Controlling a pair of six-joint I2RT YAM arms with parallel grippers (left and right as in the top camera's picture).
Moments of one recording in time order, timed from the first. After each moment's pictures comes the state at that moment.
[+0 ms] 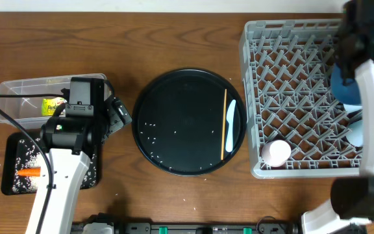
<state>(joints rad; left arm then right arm) -0.07 1.19 1.10 -1.03 -0.12 -0.59 -0.04 1.78 1.90 -1.38 1.11 0.35</state>
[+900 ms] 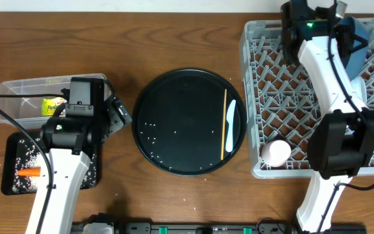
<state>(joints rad) -0.07 1.19 1.10 -1.03 -0.12 -0.59 0.12 2.11 1.92 -1.08 1.47 0.04</state>
